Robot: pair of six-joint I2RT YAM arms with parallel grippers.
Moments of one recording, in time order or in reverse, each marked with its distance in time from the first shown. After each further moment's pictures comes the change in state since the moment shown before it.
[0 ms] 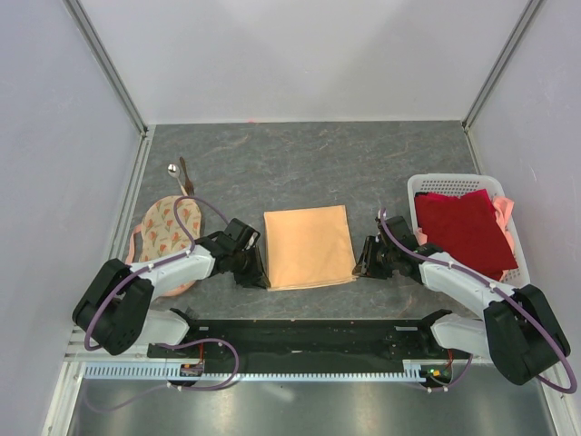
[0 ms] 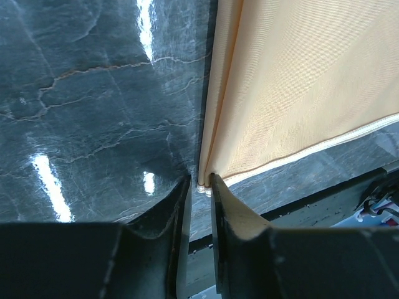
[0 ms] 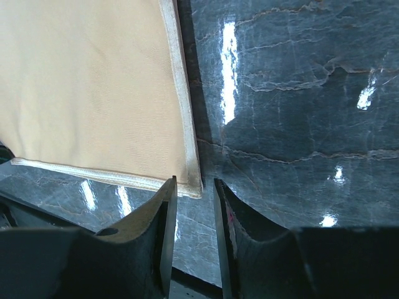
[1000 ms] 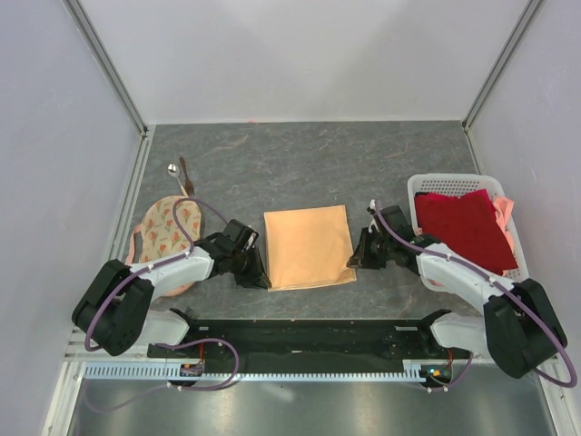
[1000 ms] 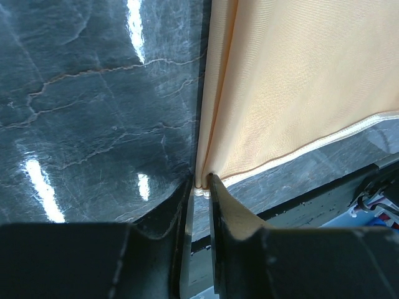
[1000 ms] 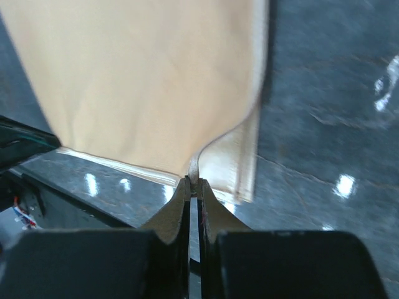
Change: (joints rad) left arm 0.010 -0.004 -0.025 0.045 0.029 0.000; right arm 0.014 0.022 0.082 -0.018 -0.060 -0.029
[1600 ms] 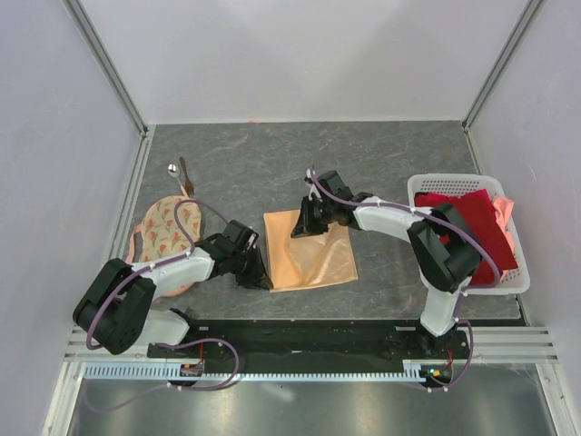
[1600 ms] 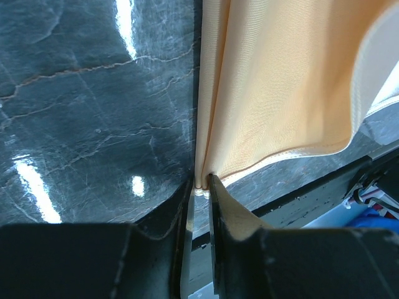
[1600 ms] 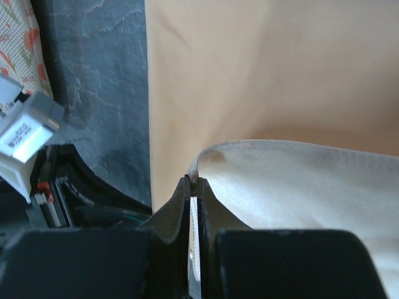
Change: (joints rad) left arm 0.001 0.010 -0.013 0.034 0.041 0.000; right arm 0.172 0.599 0.537 0.164 -0.117 0.005
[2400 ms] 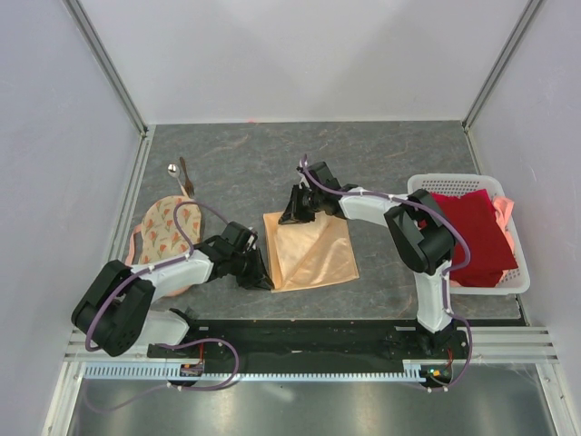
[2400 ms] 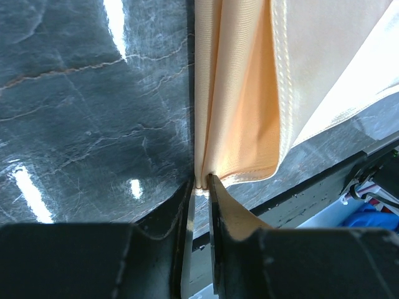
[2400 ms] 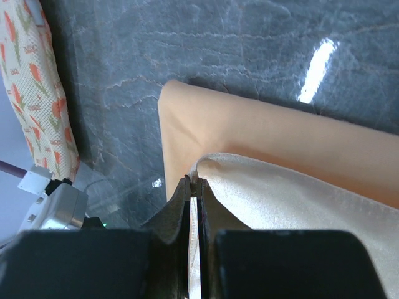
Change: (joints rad) left arm 0.000 -0.009 -0.026 0.045 0.021 0.000; right arm -0.006 0.239 0.207 0.094 -0.010 0.100
